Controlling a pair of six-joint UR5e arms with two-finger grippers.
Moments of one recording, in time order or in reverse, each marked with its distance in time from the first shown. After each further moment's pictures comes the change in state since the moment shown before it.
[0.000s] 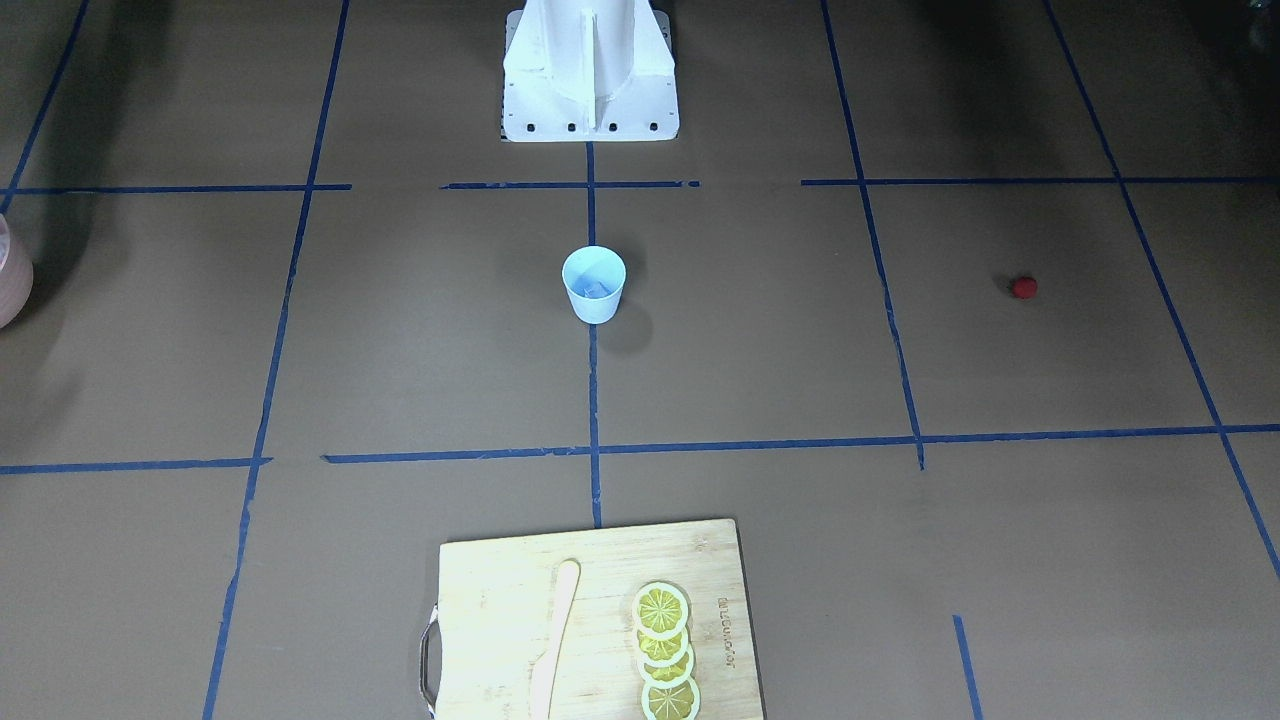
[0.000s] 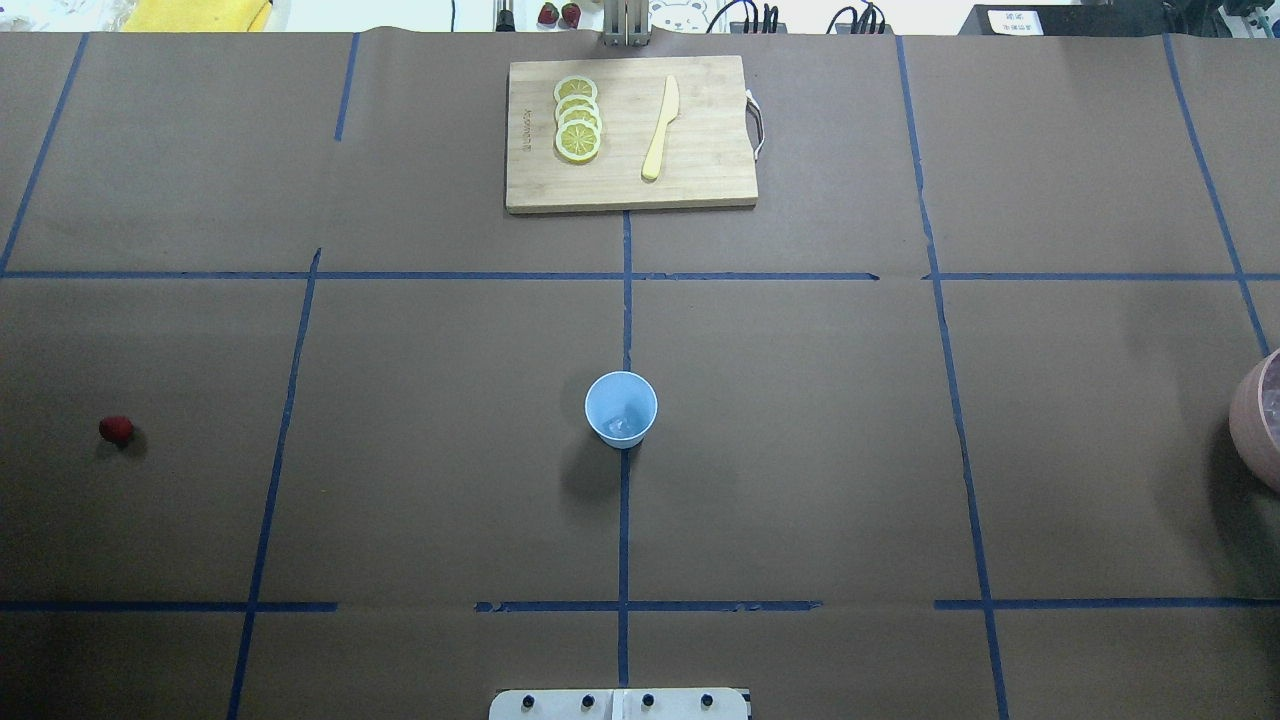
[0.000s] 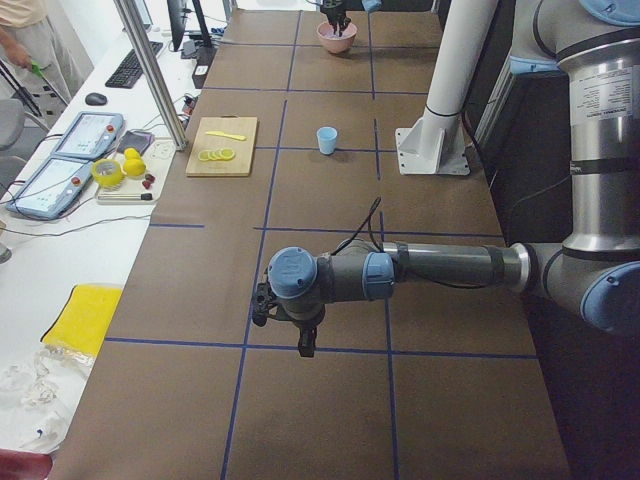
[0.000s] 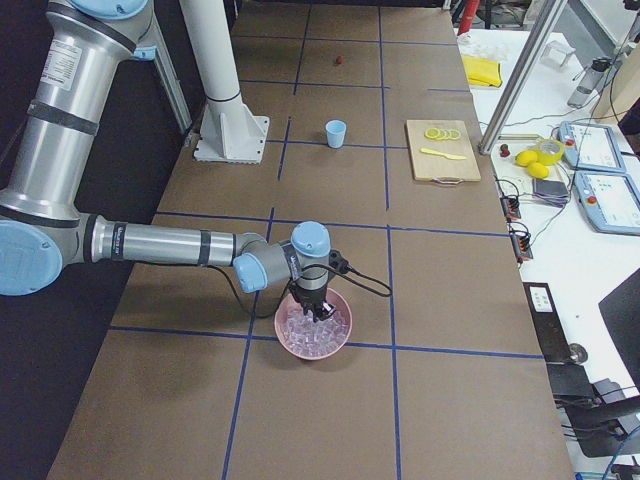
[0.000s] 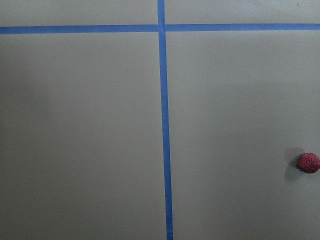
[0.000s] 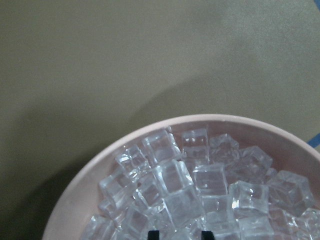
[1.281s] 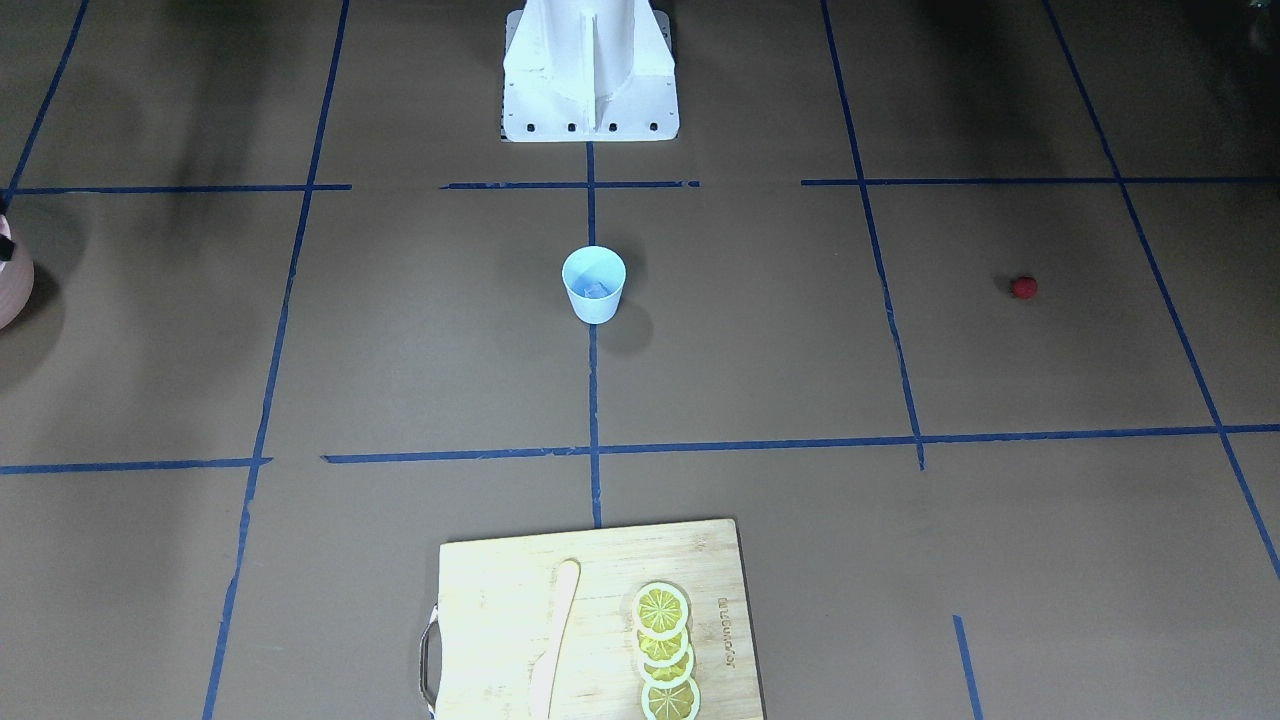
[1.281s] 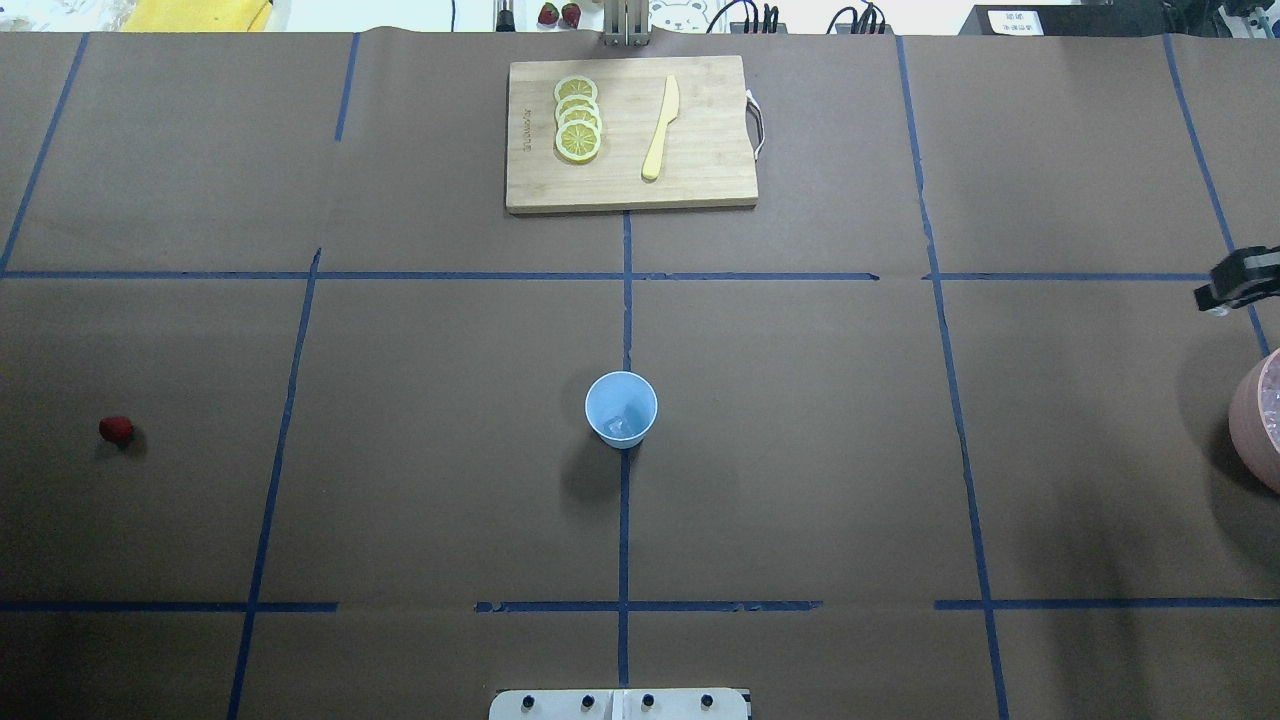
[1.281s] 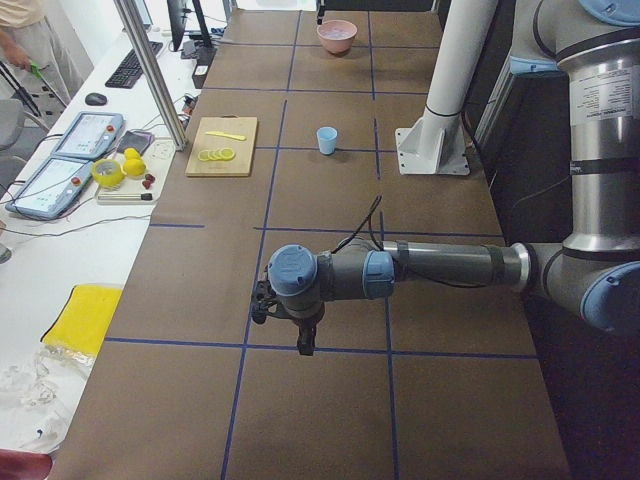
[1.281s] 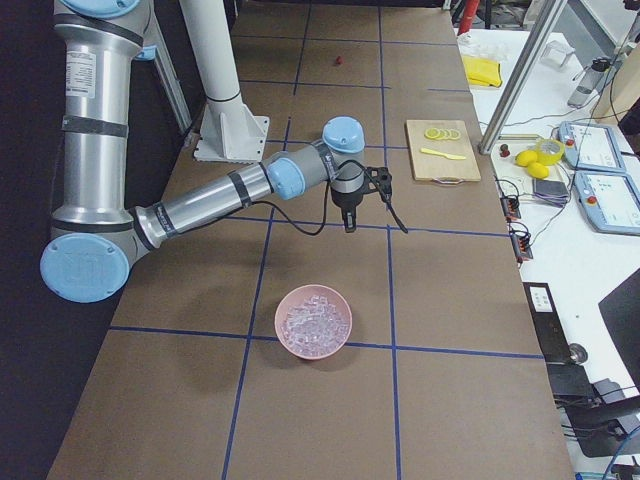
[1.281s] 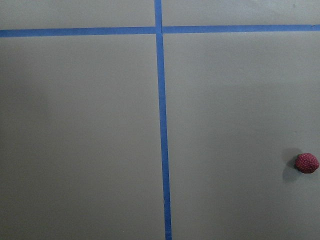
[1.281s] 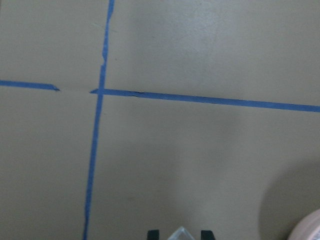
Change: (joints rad) left arm 0.000 0.000 -0.009 -0.002 0.000 0.000; right arm -0.023 0.282 0.310 -0.353 0.077 1.037
